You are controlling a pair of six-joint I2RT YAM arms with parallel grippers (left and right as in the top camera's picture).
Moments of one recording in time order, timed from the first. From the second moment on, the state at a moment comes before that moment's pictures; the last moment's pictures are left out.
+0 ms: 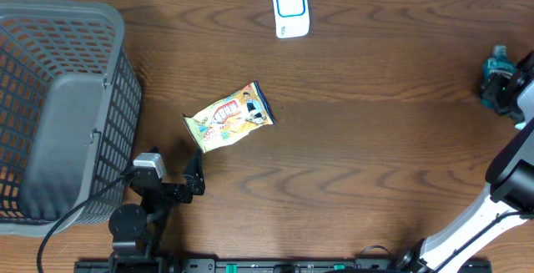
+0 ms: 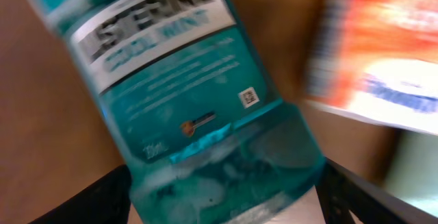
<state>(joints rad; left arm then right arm) 0.00 0.01 0.09 -0.27 0.21 -0.25 -0.58 2.15 1.52 -0.47 0.02 0.10</state>
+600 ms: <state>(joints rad) 0.00 0.01 0.09 -0.27 0.21 -0.25 -0.32 2.04 1.54 -0.44 -0.62 0.44</state>
